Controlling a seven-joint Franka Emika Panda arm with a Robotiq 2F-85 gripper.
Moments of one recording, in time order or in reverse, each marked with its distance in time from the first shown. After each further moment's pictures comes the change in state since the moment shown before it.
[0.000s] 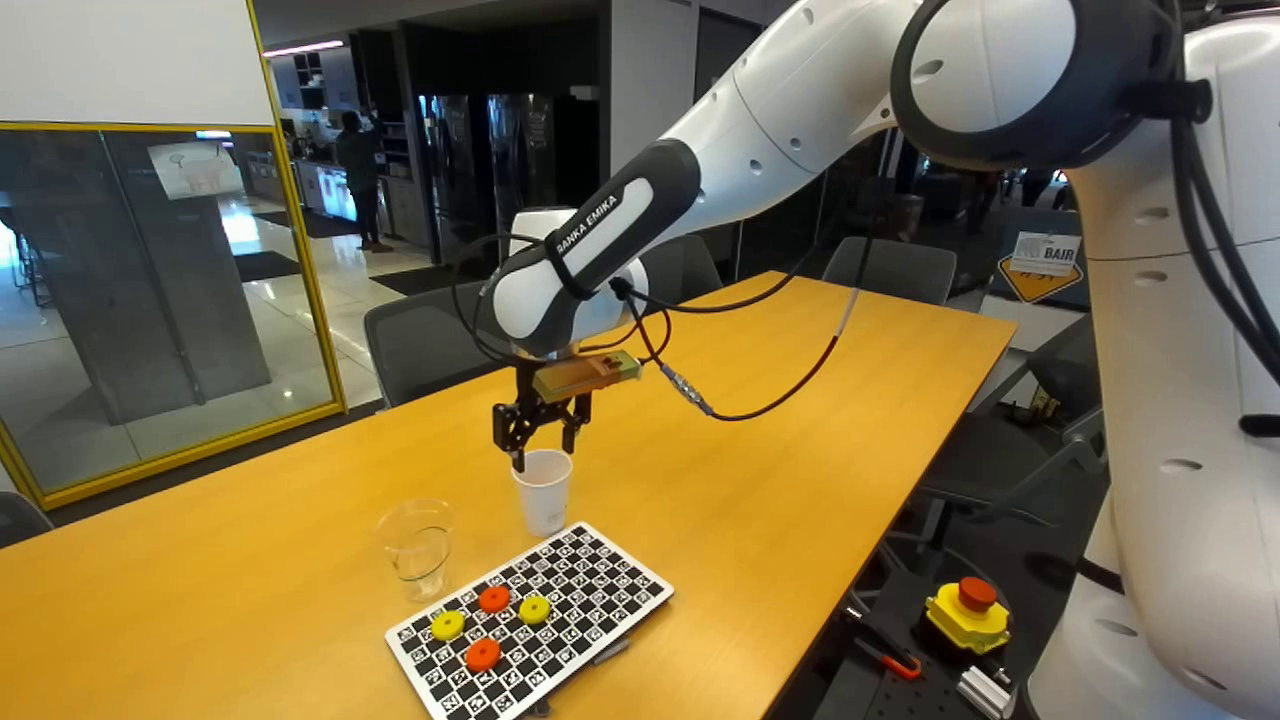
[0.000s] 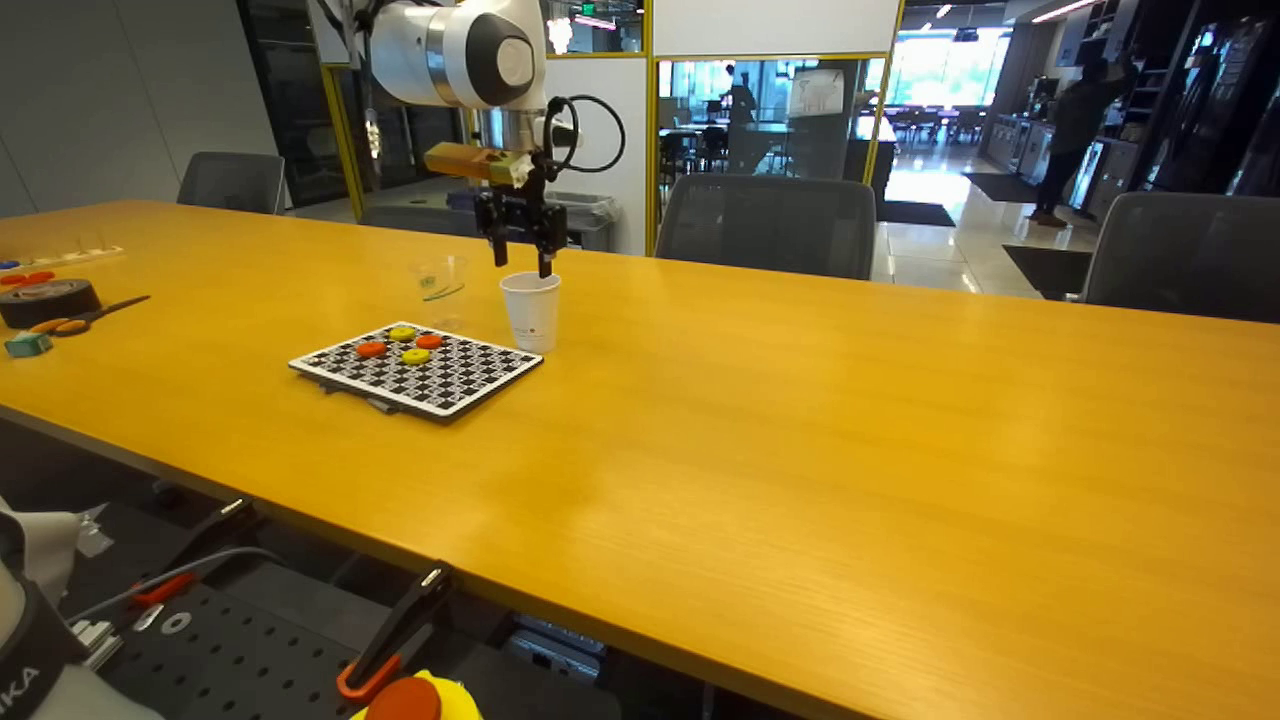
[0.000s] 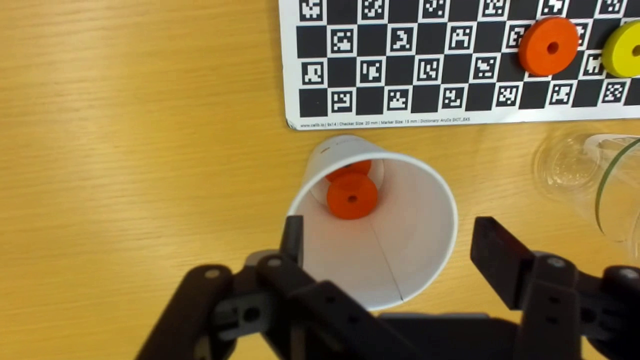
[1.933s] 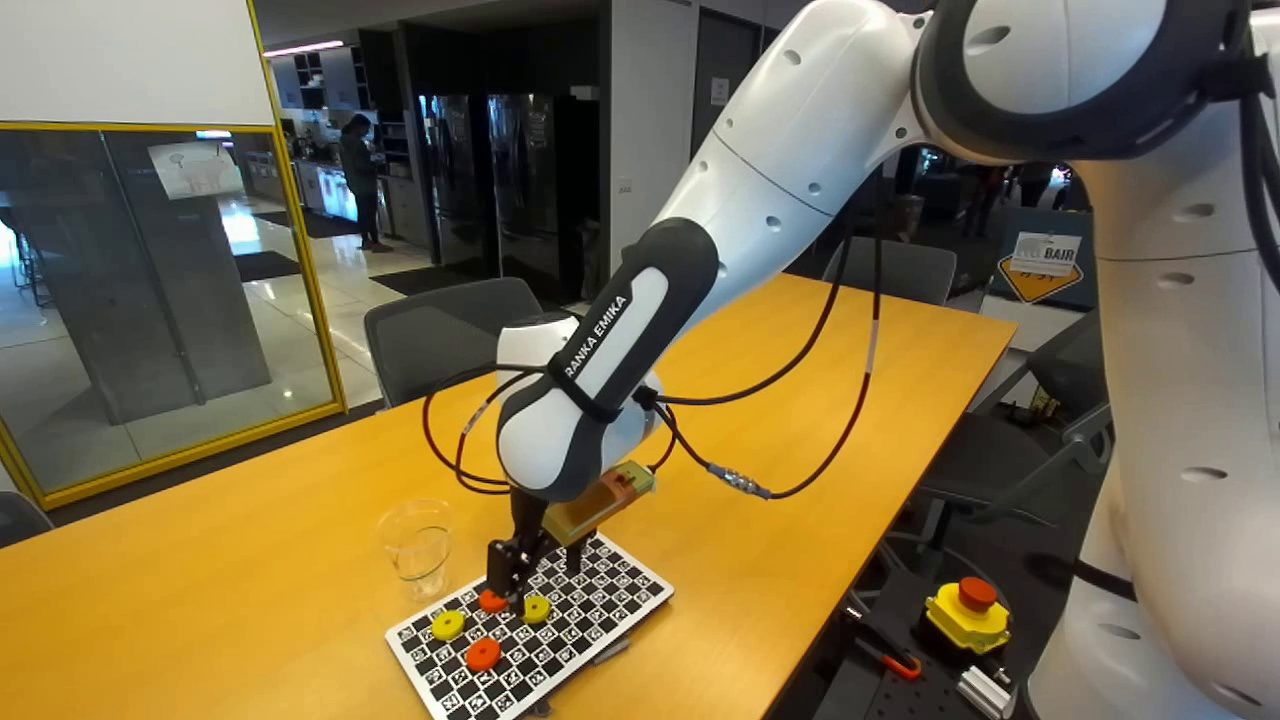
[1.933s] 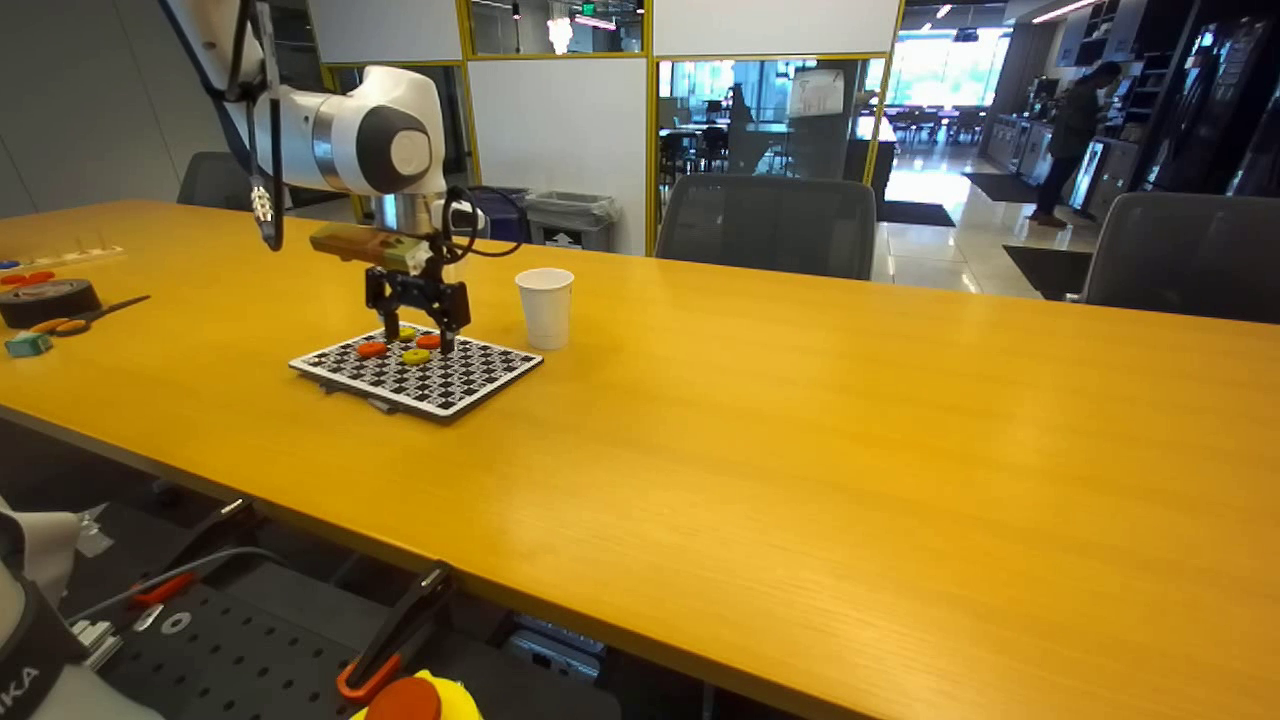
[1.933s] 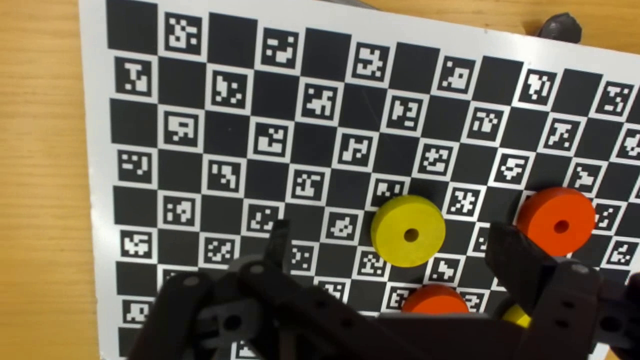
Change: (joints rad) arm 0.097 -0.019 0.095 -0.315 0.033 0.215 -0.011
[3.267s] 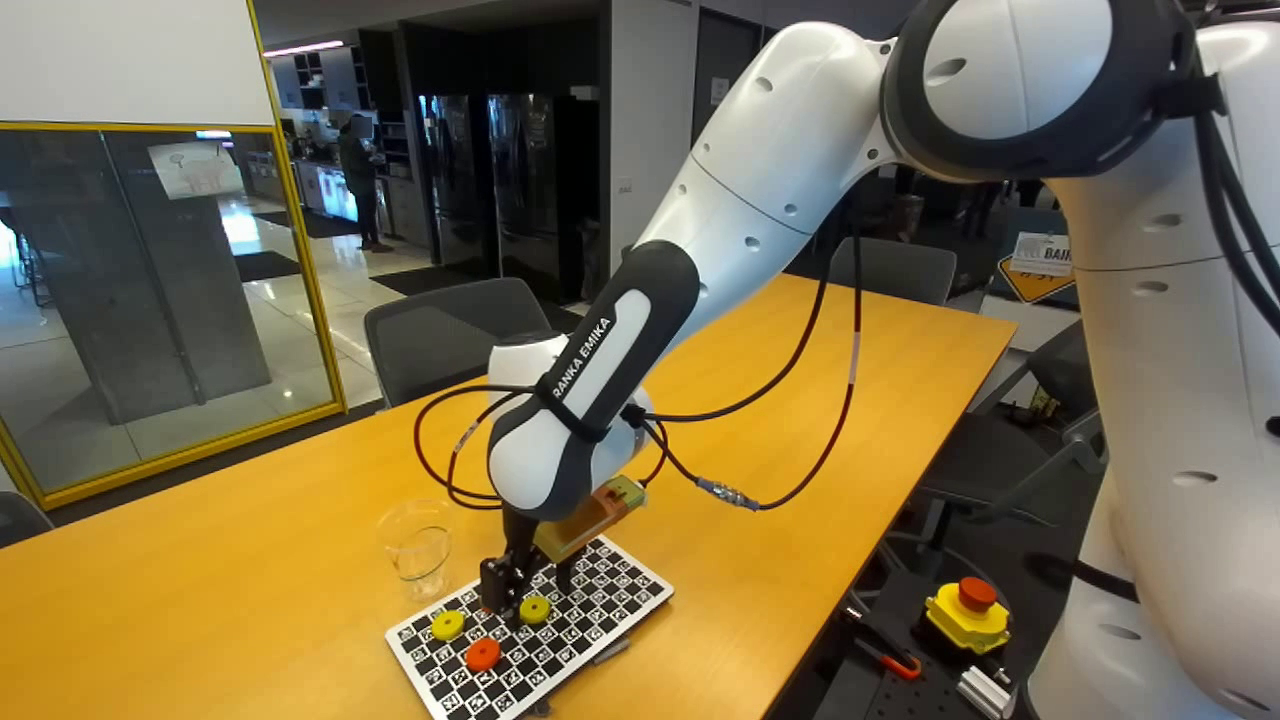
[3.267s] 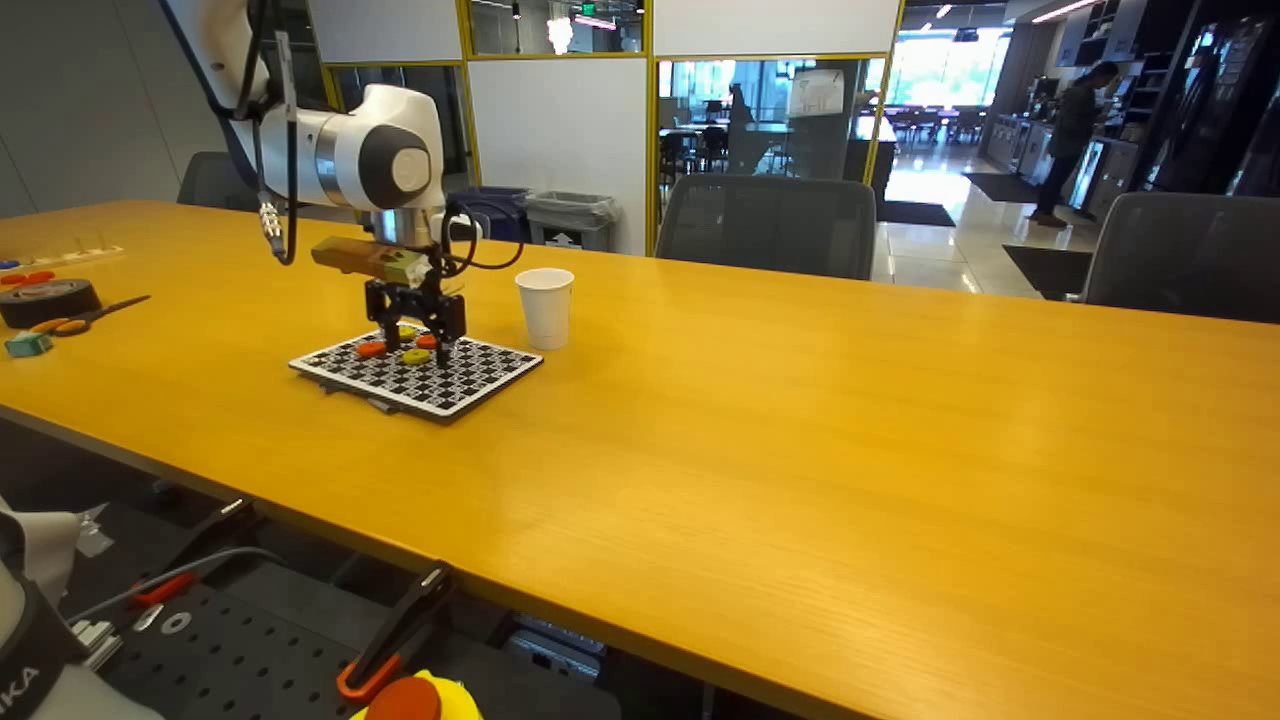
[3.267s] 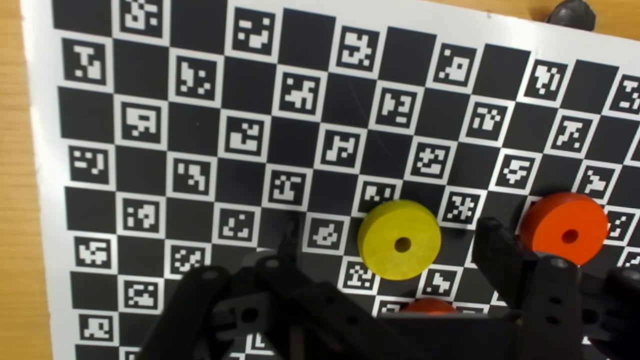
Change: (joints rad) arm 0.015 0.055 0.000 0.031 0.000 0.022 0.000
